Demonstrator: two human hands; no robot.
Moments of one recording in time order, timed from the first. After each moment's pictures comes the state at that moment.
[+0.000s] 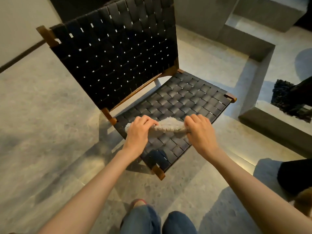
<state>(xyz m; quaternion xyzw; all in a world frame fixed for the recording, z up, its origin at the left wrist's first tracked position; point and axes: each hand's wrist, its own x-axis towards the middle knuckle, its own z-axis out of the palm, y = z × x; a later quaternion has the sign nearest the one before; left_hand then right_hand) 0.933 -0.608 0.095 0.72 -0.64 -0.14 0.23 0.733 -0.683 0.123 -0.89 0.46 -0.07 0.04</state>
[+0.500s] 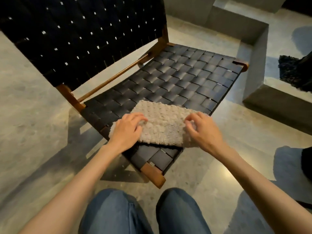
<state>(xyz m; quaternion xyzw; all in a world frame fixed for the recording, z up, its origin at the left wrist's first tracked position) 0.938 -0.634 -0.153 0.68 -0.67 -0.20 0.21 0.689 -0.686 -0.110 -0.81 0.55 -0.12 0.16</state>
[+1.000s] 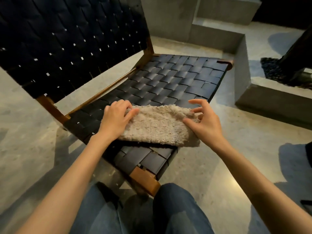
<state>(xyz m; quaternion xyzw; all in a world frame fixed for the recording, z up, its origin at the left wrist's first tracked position) 0.942 -0.681 -0.159 0.67 -0.69 -0.06 0.27 0.674 -0.683 -0.129 -0.67 0.56 -0.38 0.30</state>
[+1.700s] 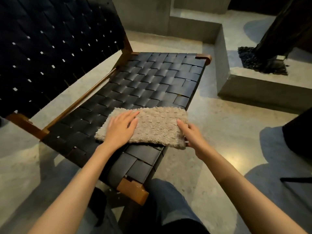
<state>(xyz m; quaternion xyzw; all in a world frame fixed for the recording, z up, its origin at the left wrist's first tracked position) 0.897 -0.706 -0.184 0.65 -0.72 -0.17 0.18 0.655 -0.685 -0.159 -0.41 0.66 -0.29 0.57</state>
